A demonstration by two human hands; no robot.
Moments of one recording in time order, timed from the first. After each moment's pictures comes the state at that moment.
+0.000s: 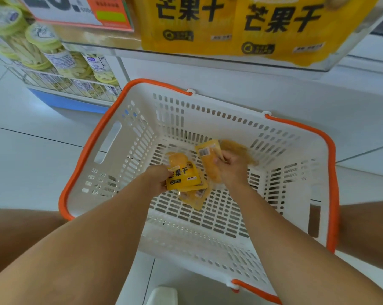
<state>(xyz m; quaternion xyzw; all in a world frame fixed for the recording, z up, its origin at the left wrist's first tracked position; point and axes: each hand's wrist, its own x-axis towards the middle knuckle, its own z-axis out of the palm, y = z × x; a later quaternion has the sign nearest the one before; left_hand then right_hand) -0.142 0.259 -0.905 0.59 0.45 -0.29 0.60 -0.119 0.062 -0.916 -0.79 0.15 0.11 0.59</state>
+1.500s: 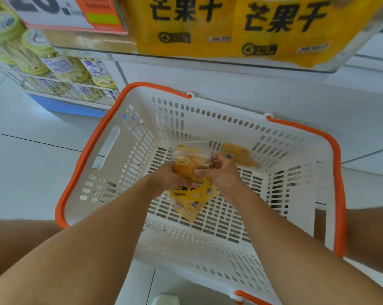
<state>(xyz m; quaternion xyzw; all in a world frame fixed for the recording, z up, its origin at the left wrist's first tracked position) -0.132 0.260 -0.906 0.68 0.18 -0.37 0.60 -0.121 0.077 -0.904 -0.64 0.17 0.28 0.70</state>
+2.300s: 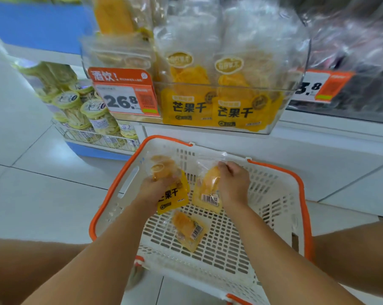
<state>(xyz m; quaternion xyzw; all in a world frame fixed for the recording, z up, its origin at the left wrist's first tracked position) -0.155 0.275 -0.789 0.61 0.27 -0.10 0.74 -0.126 0.086 -0.772 -0.77 0.12 -0.07 0.62</state>
